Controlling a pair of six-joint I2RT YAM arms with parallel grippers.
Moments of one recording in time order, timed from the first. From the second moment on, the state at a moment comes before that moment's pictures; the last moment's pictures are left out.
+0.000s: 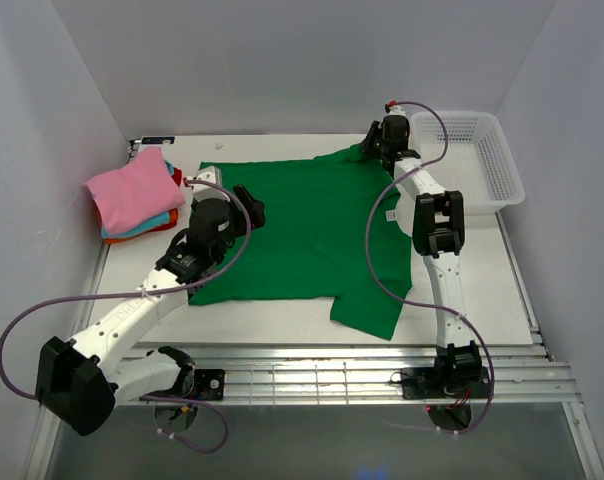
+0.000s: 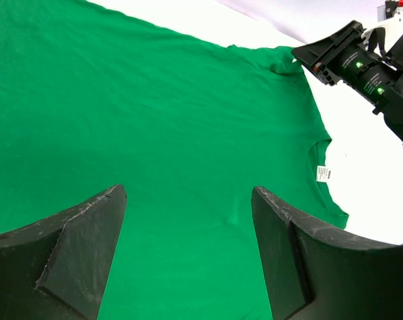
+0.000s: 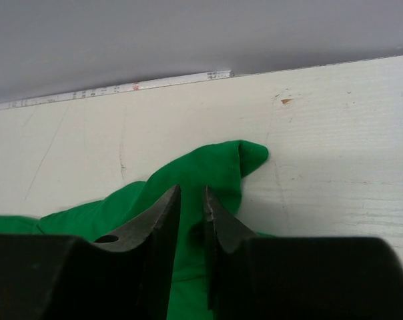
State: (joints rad) left arm -0.55 1.10 0.82 -0.04 -0.37 -0.60; right arm 0.18 2.68 2.31 -0.04 -0.11 0.39
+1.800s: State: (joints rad) left arm -0.55 1.07 0.63 -0.11 -0.41 -0.63; right arm 0.27 2.03 1.41 0.00 -0.22 0.14
